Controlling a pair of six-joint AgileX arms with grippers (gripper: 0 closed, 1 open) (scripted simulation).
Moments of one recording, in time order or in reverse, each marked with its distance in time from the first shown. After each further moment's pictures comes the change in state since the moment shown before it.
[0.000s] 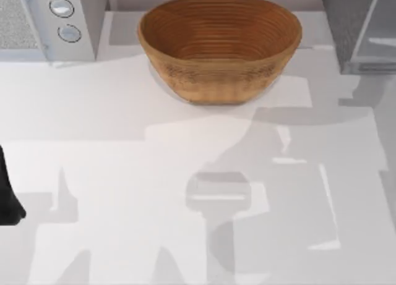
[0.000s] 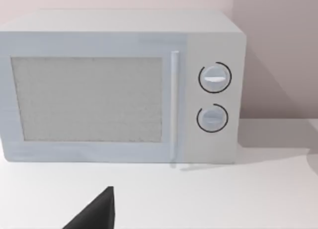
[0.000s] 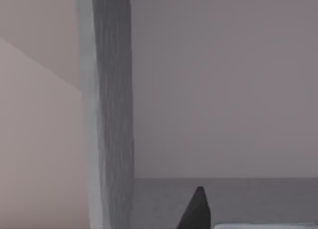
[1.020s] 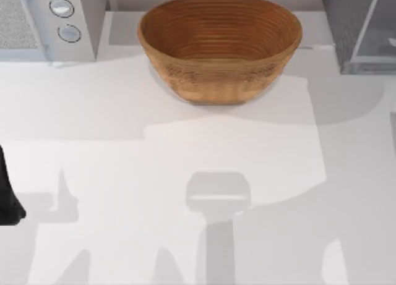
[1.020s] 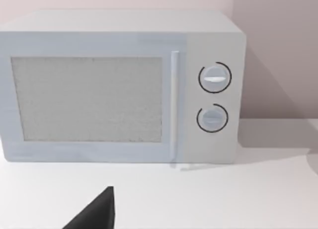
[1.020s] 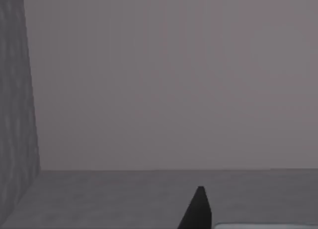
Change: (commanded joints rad) left arm 0.000 0.000 0.000 0.000 0.000 0.000; right arm -0.159 0.722 0.657 0.090 -0.140 0.017
